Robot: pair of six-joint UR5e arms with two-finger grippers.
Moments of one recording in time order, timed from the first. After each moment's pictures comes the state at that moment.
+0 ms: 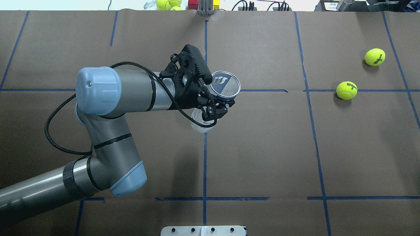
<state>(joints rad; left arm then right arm) -0.54 -2.23 -1.71 -2.53 -1.77 -0.35 1.48 -1.81 1.78 -1.42 2.36 -0.05</state>
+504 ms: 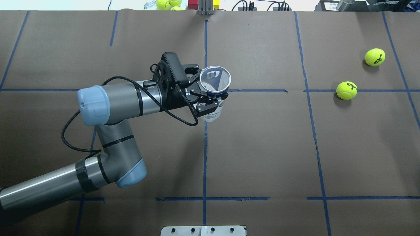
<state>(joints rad) -0.53 -2.21 -1.47 -2.97 -1.66 -0.36 1.48 -1.81 1.78 -1.42 2.36 -0.05</state>
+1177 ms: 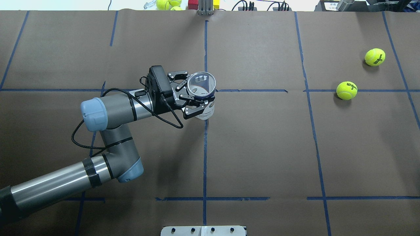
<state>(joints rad) -0.53 -2.22 -1.27 -3.24 -1.63 -0.36 1.48 -1.81 1.78 -1.42 2.37 -0.05</state>
